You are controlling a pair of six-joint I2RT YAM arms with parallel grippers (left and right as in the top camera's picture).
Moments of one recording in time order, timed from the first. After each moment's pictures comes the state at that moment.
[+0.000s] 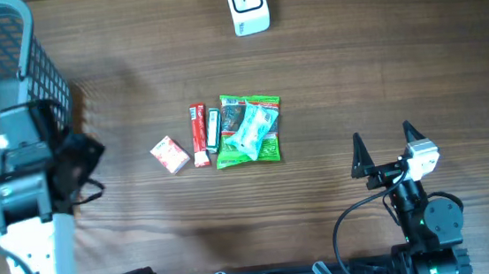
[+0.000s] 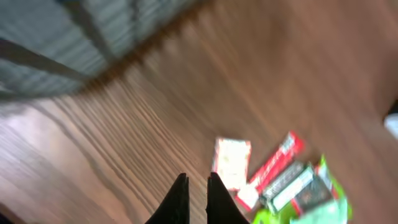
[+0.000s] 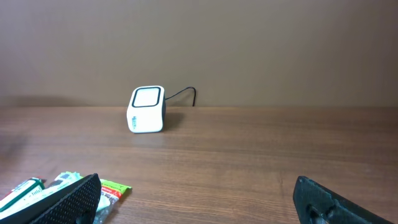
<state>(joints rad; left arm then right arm) 0.19 1.10 1.19 -1.15 -0.10 -0.69 0.08 0.01 0.01 0.00 -0.08 0.07</state>
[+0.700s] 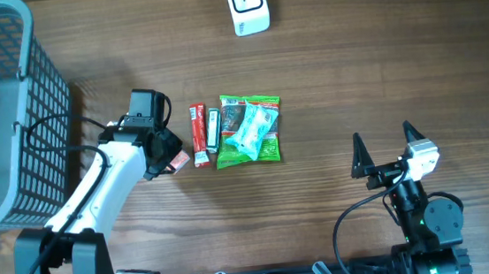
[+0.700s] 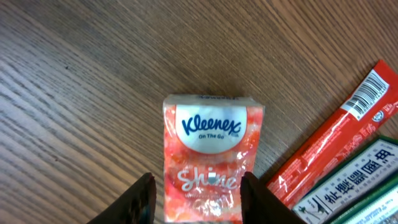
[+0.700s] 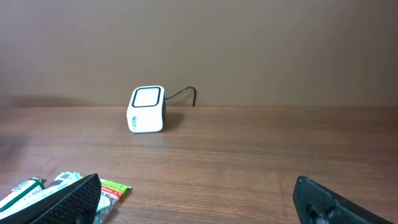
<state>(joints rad) -0.17 1.53 0.87 -0.68 -0.08 -0.92 0.08 0.01 0.01 0.00 -0.08 0.07</state>
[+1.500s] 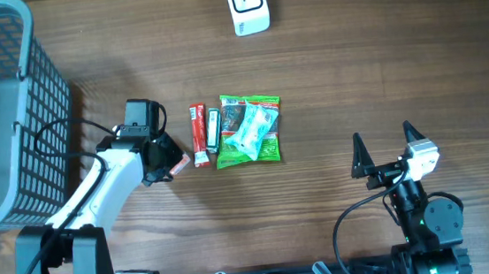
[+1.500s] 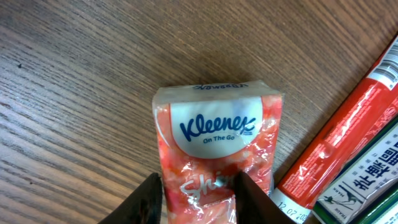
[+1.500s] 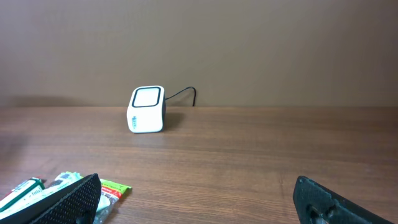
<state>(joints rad) -0.13 1.53 0.78 -0.58 0.02 -0.78 0.08 0.01 0.01 0.00 -0.08 0.07</state>
